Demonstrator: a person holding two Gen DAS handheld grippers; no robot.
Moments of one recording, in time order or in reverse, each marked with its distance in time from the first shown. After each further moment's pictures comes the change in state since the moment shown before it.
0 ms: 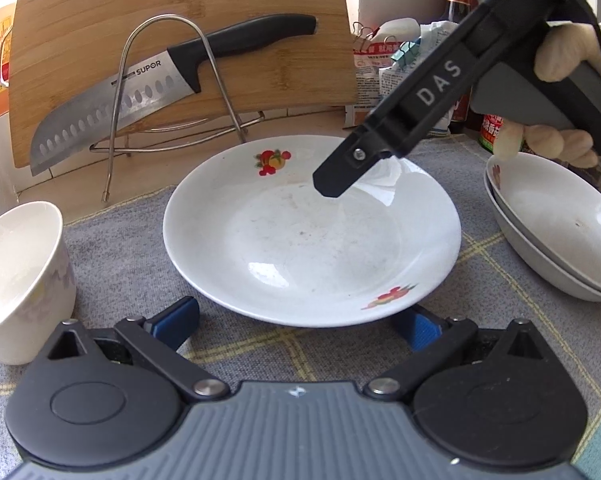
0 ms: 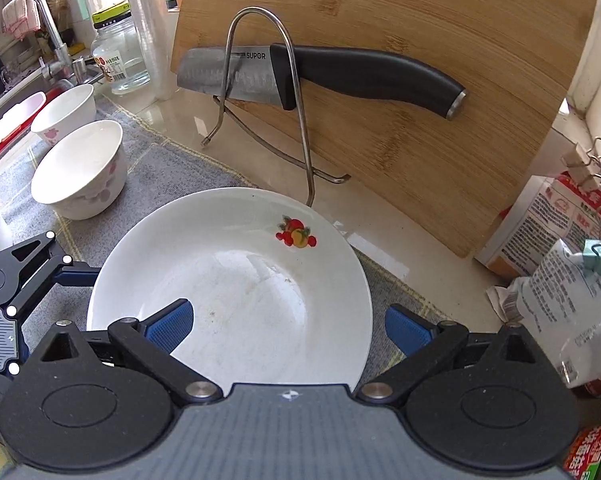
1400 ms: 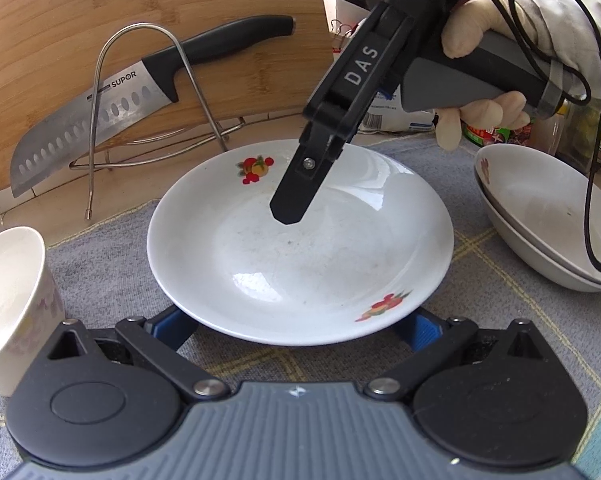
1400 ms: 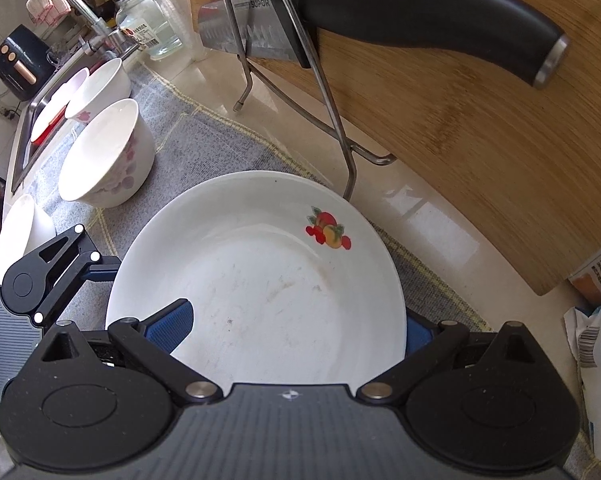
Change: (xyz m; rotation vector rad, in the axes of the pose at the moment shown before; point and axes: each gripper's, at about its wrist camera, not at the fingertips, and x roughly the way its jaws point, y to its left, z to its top) left arm 0.002 -0.002 0.004 0.065 0.002 -0.040; right arm 0.043 -0.027 0.027 0.000 0.208 0.285
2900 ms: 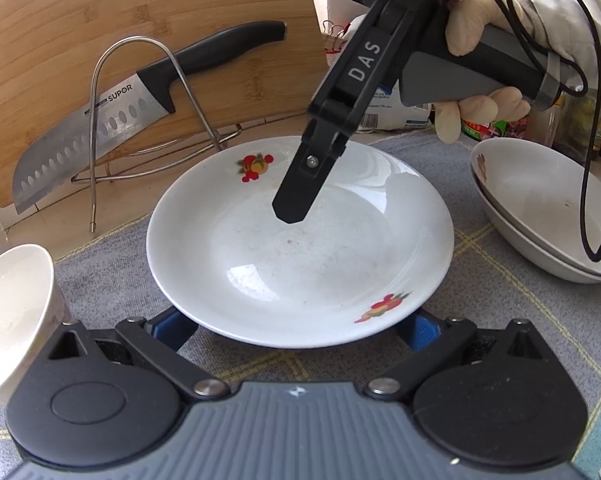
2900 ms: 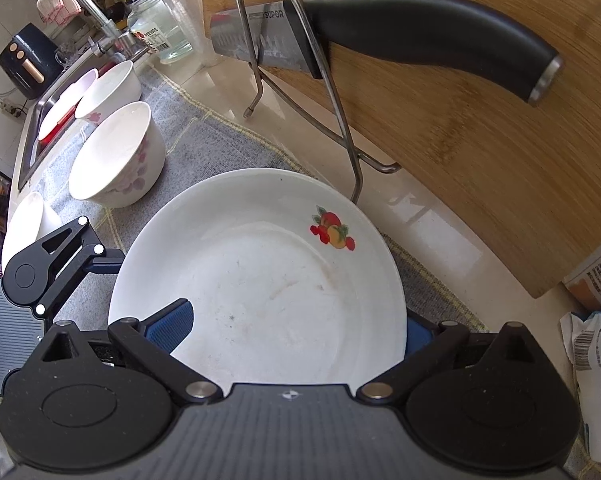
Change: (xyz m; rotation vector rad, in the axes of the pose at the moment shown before) left arm -0.005 -0.004 0.007 0.037 0.008 0.011; right arm -0.009 0.003 -0.003 -0.017 -0.025 0.005
